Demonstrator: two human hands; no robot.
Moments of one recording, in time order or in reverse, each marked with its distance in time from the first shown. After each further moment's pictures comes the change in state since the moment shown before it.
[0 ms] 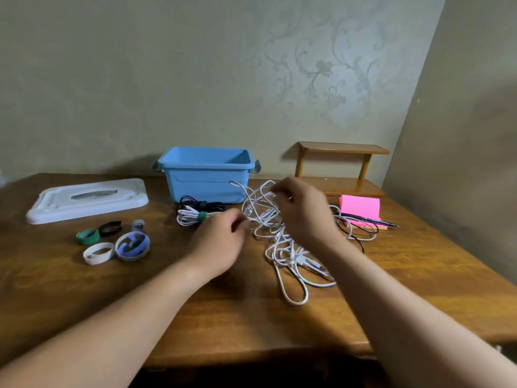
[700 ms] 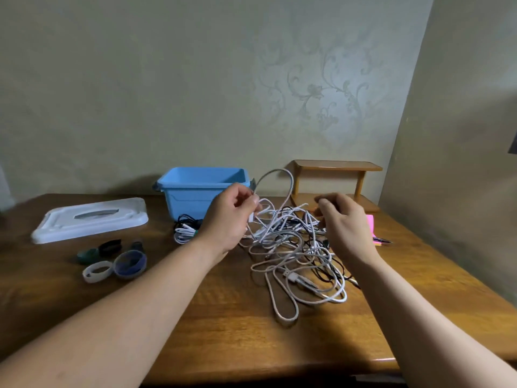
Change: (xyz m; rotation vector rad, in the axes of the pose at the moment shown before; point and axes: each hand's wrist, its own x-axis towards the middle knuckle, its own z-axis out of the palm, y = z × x) left_hand 0.037 0.061 -0.011 -0.484 0.090 -0.013; right_hand -0.003 0.041 -0.063 0.343 0.156 0.237
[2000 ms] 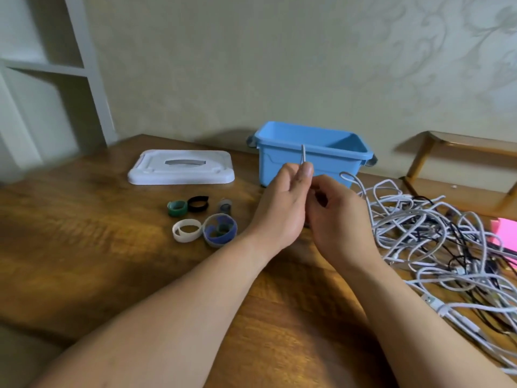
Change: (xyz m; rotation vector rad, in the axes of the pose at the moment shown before) left_hand 0.004 -0.082 -0.074 -0.137 0.145 -0.089; right_hand -0.028 -0.014 0.215 -0.092 -0.309 -0.301
